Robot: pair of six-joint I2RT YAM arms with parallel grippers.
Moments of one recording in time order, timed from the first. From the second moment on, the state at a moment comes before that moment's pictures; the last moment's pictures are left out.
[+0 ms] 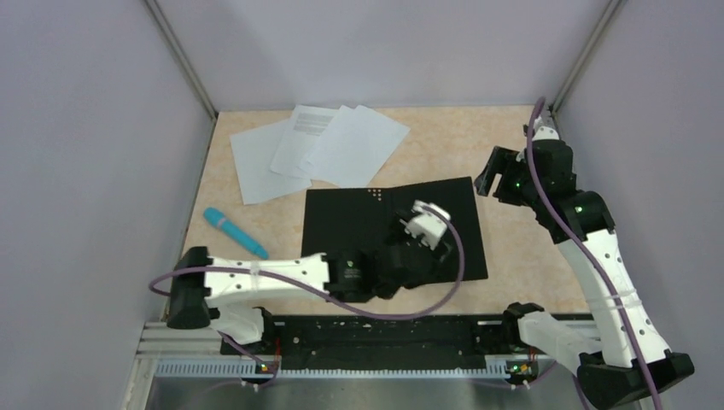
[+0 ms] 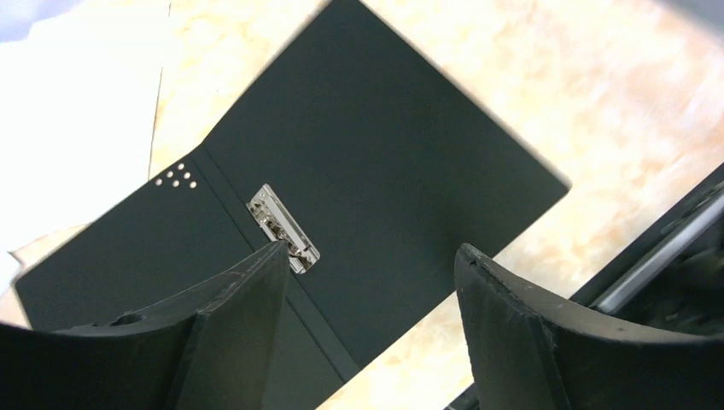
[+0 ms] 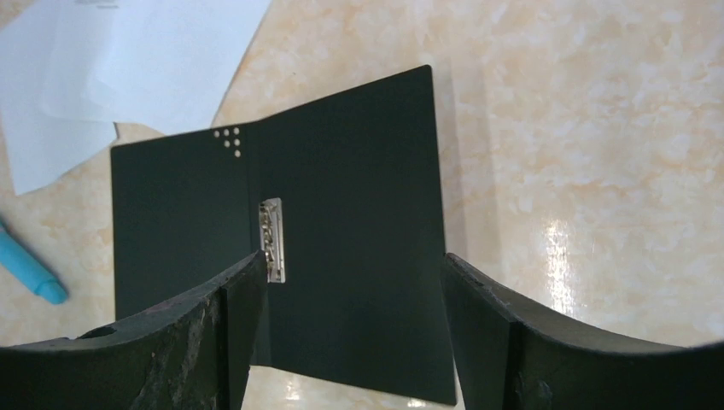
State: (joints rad) left arm -1.47 1.51 1.20 -0.20 -0.78 -0.26; right arm 0.26 0.98 1.25 -0.86 0.08 0.41
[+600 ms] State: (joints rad) left arm -0.59 1.21 0.95 -0.49 -0.17 -0.68; right arm 0.72 1.35 1.04 -0.64 0.14 0.50
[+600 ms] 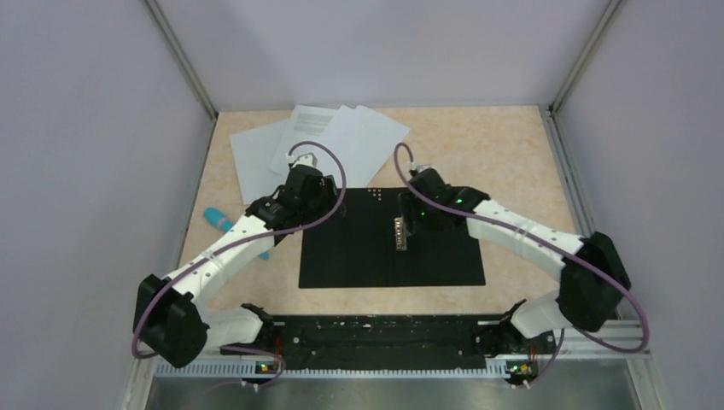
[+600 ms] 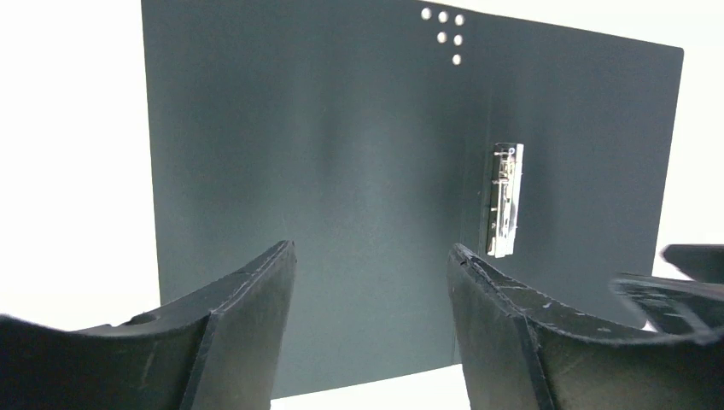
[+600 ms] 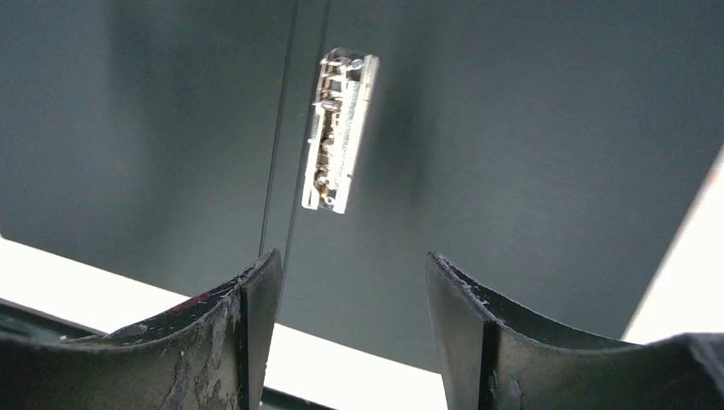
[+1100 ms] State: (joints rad) left arm -0.46 1.35 0.89 -0.44 0.10 -0.76; right arm 0.84 1.71 1.05 -0.40 0.30 0.53
